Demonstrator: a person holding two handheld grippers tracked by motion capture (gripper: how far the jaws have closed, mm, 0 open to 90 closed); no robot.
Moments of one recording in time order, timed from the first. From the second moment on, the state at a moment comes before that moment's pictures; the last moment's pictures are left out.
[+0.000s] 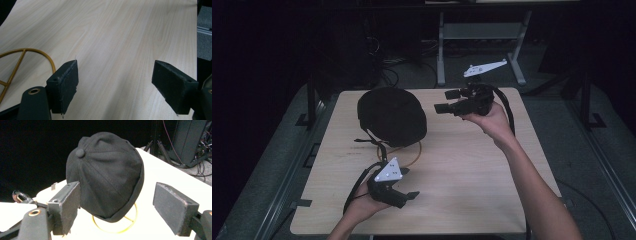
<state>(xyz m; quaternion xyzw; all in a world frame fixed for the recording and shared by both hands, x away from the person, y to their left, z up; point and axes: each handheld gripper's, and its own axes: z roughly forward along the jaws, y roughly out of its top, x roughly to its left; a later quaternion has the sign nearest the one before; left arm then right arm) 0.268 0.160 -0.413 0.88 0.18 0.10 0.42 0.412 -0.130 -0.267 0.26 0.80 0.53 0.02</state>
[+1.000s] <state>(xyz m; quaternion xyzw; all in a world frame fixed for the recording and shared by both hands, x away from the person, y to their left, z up) 0.268 0.162 -0.413 0.89 0.18 0.11 0.42 0.390 -0.181 -0.297 0.29 0.80 0.52 0.03</state>
